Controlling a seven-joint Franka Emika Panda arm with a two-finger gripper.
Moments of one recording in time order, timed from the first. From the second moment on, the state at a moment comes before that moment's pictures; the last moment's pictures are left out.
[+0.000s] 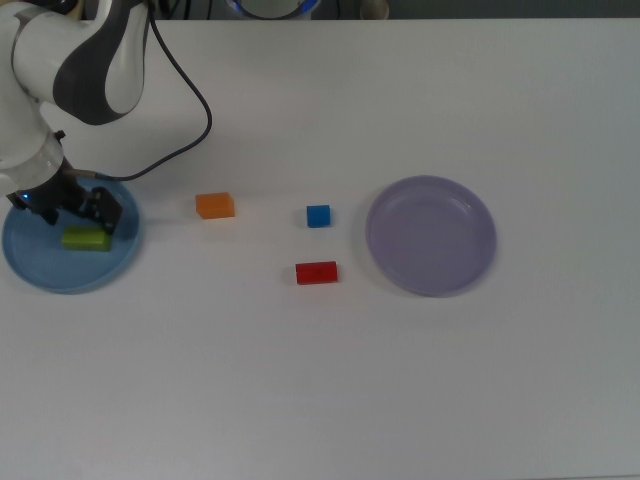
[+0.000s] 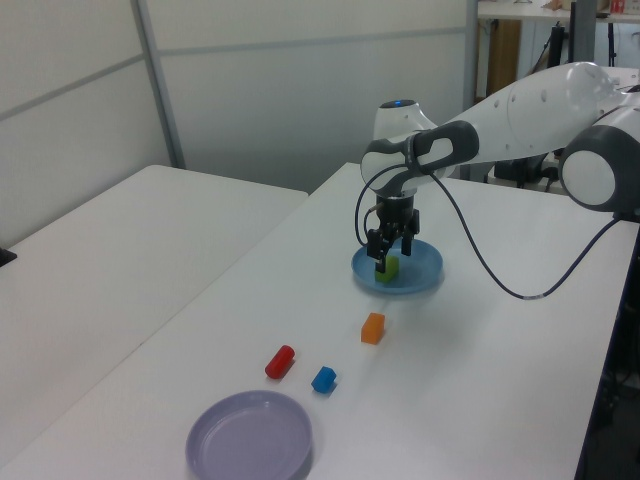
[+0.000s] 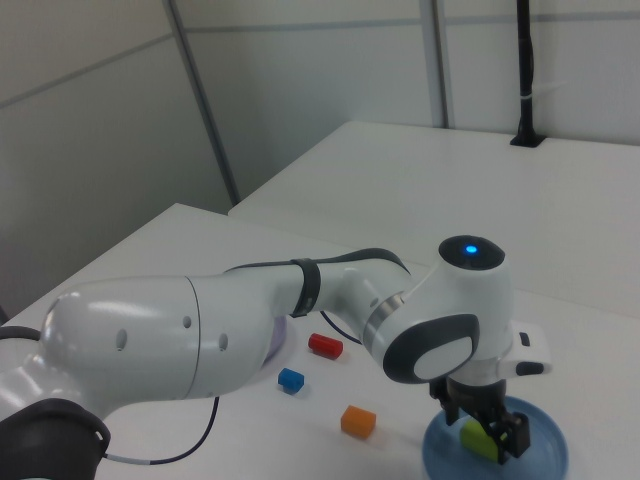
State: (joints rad) arm -0.30 0.53 -0.12 -1.57 0.13 2.08 -0.26
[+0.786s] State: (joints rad) arm -0.12 0.47 -0.07 -1.61 0.07 1.79 -0.24
